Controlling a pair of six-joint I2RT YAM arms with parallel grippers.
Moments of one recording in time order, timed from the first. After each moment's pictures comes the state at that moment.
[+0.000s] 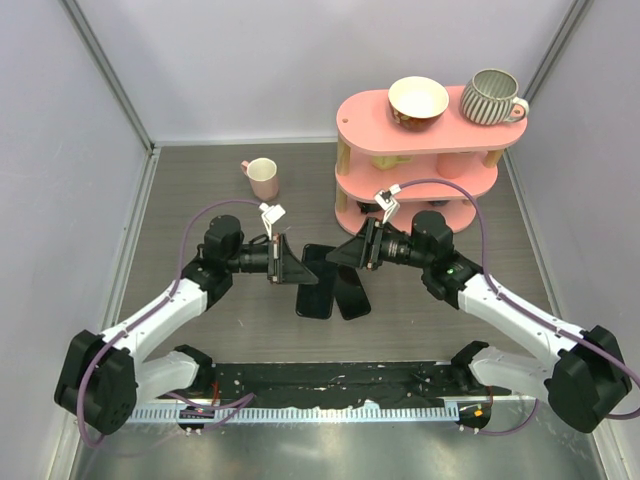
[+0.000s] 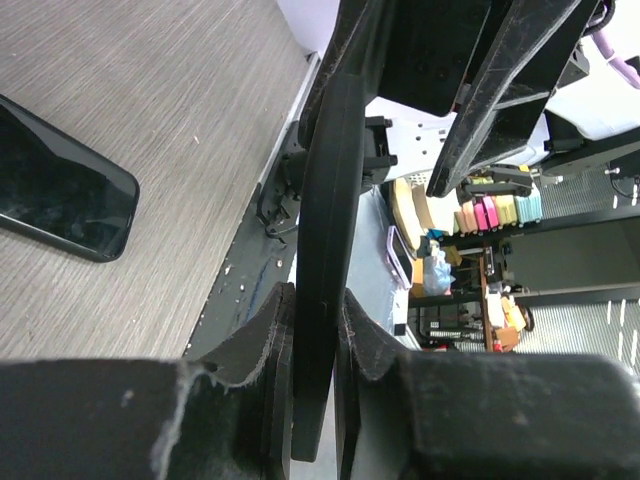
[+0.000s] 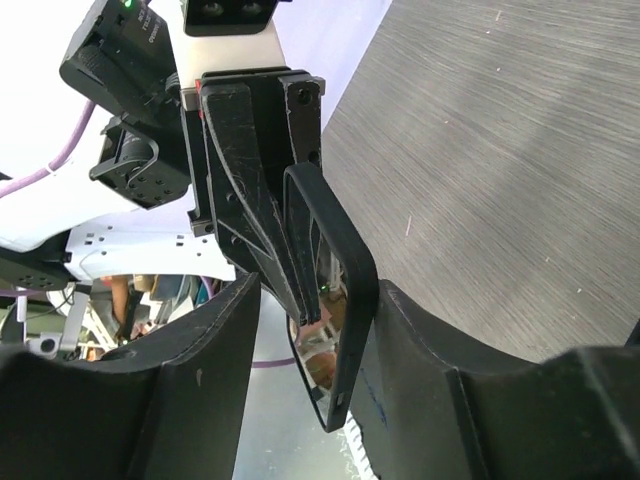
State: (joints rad) left arm -0.46 1.11 0.60 0.22 1.00 -0.84; right arm 0.62 1.08 0.69 0.26 -0.62 0.89
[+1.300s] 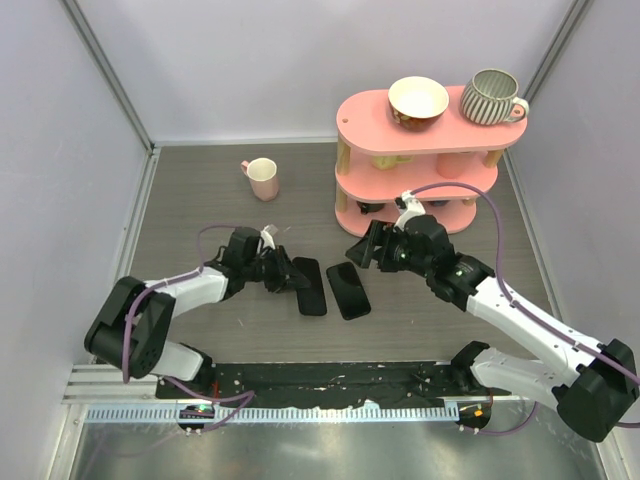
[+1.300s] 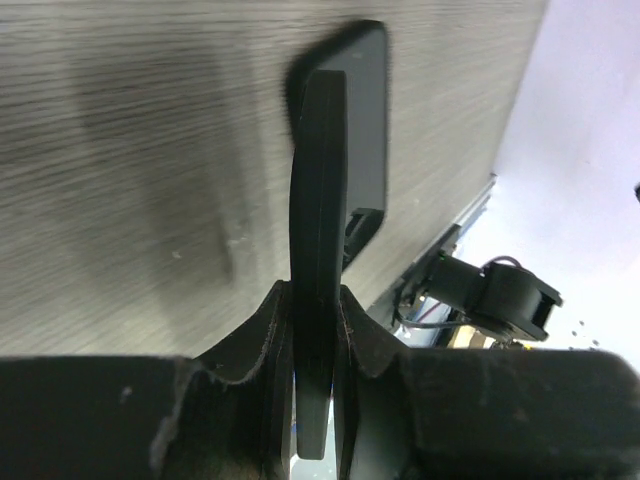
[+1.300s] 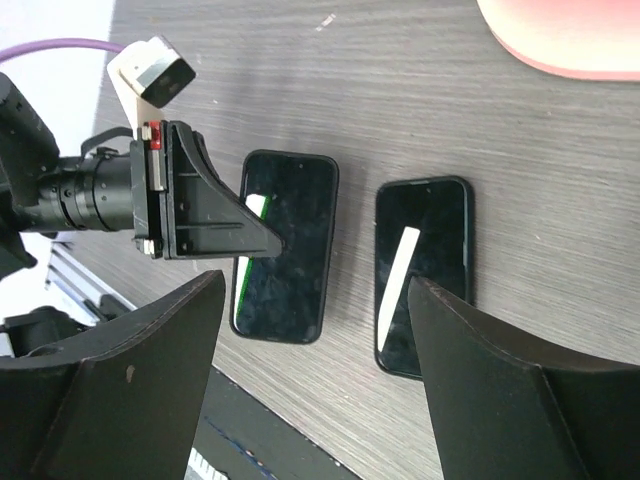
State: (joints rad) left arm -0.45 1.40 0.55 0.13 0.60 -0.94; right arm 0.66 1.01 0.77 -0.23 -0.06 0.69
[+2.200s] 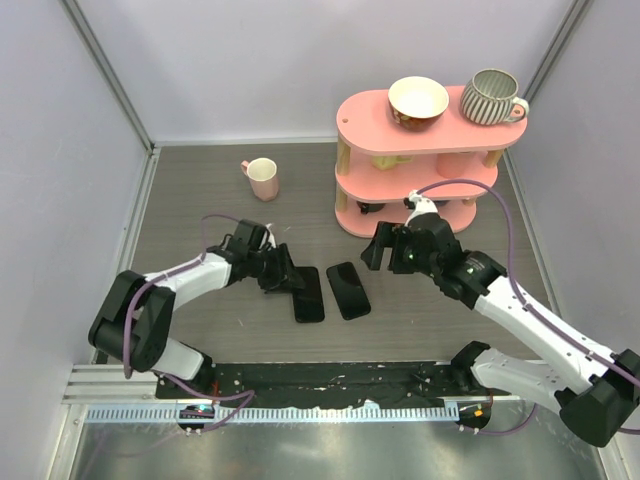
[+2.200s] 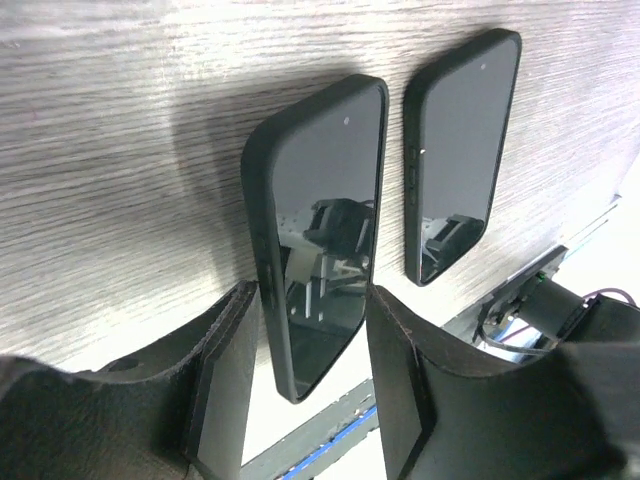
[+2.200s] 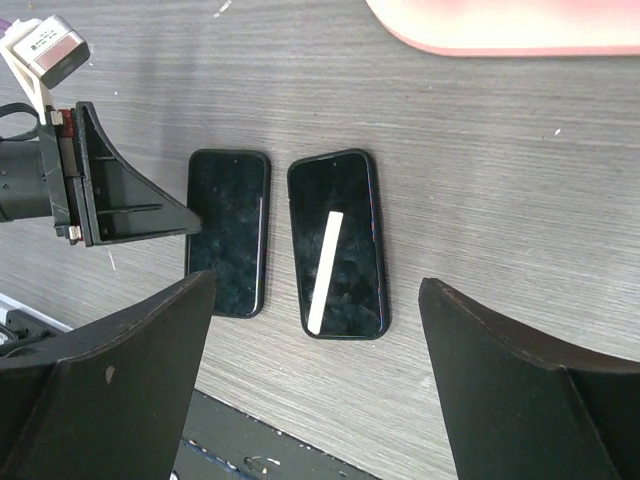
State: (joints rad) left arm -0.45 1.48 0.67 -0.17 0.46 -0.76; right arm 0.66 0.99 0.83 -0.48 0.08 0.61
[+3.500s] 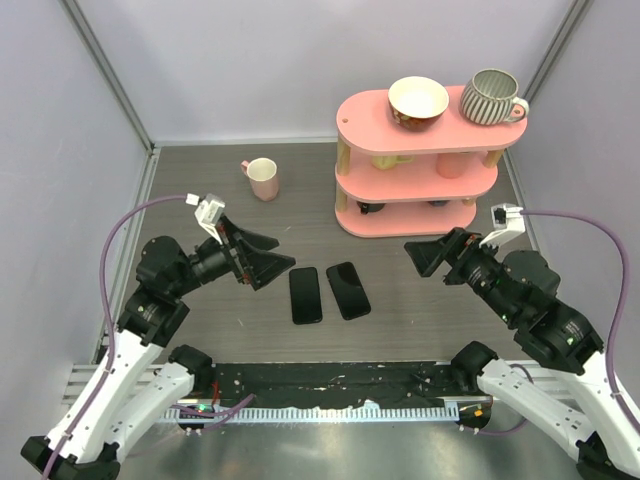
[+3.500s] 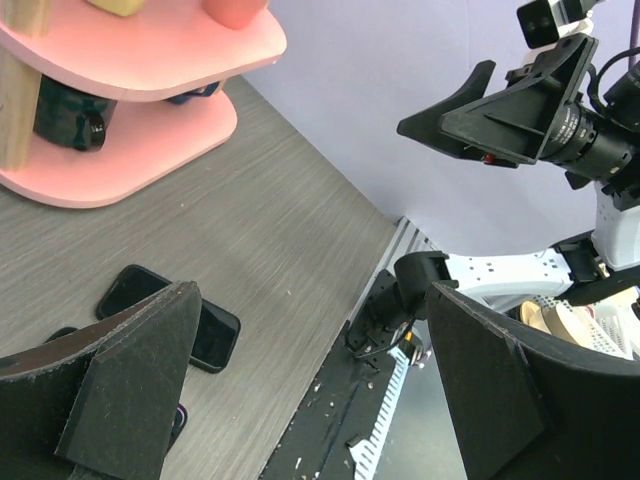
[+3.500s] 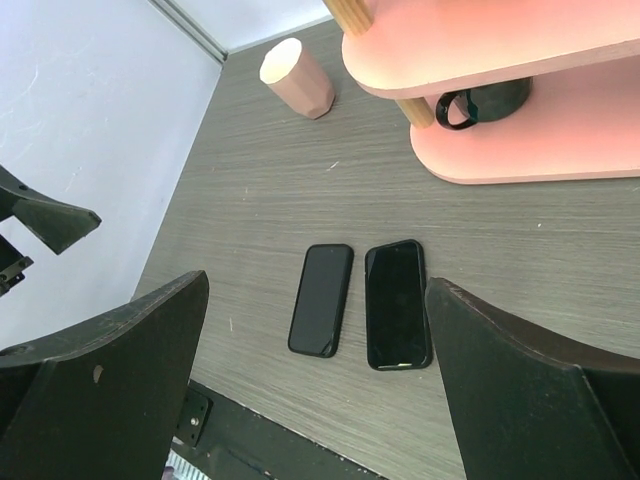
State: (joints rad) left arm -0.45 0.64 0.76 -0.09 0.60 -0.61; right arm 0.66 0.52 0.97 -0.65 0.19 0.65
